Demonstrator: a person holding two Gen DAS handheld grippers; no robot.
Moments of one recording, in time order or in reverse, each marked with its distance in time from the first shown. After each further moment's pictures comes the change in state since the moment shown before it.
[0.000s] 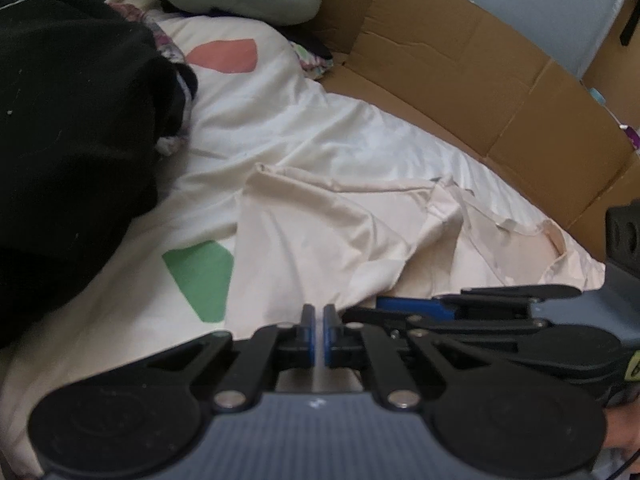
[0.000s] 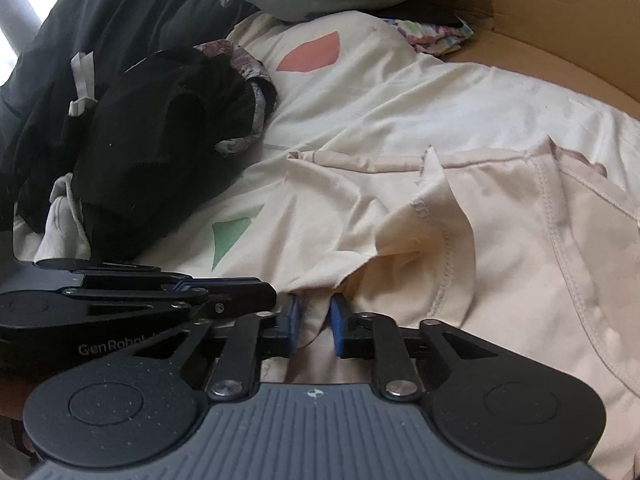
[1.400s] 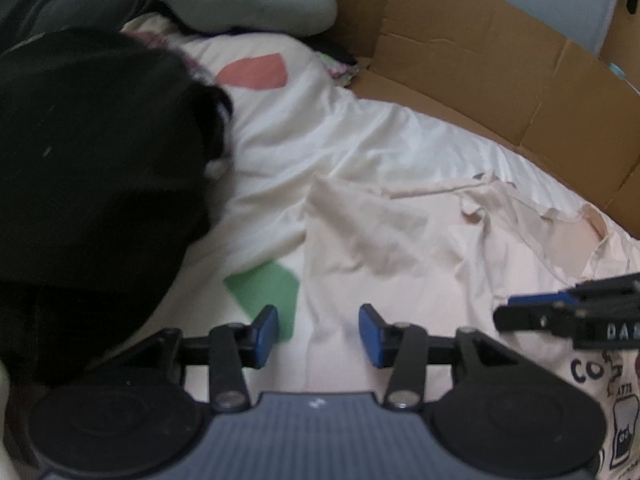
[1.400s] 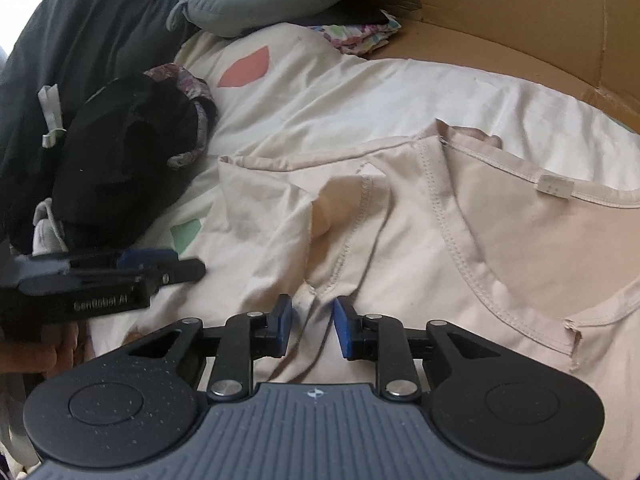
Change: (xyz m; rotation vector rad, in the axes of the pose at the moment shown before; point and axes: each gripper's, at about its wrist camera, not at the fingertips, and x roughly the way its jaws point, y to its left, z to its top) left arm -0.005 0.016 0.008 0.083 -0.002 0.126; right arm -0.042 -0.037 -0.009 0.116 -0.001 -0.070
